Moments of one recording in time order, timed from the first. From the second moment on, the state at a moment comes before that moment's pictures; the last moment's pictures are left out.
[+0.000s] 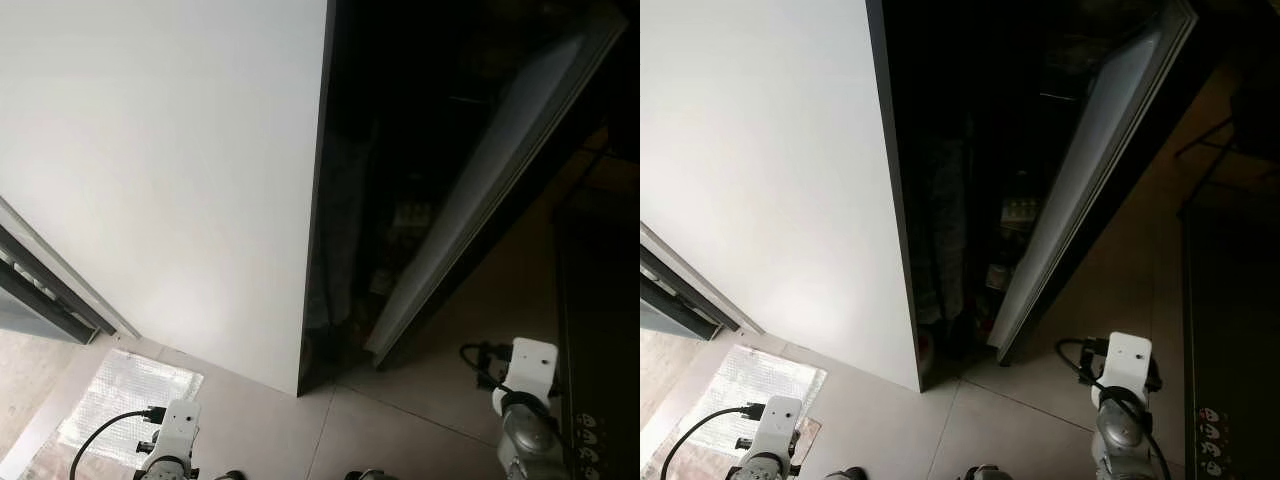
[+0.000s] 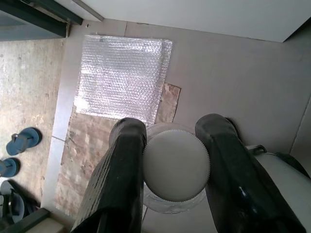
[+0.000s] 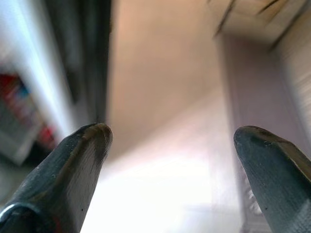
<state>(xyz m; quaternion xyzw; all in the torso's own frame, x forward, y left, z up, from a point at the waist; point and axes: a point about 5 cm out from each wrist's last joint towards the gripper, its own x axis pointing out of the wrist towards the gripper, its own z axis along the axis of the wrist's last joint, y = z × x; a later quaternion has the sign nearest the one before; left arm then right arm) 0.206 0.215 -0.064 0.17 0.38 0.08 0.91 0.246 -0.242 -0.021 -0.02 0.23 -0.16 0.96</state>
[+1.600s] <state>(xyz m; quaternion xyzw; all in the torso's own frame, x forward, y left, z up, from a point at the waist) 0.200 0.218 -0.068 0.15 0.41 0.09 0.90 0.167 -0.193 -0.088 0.01 0.44 -0.01 0.90</state>
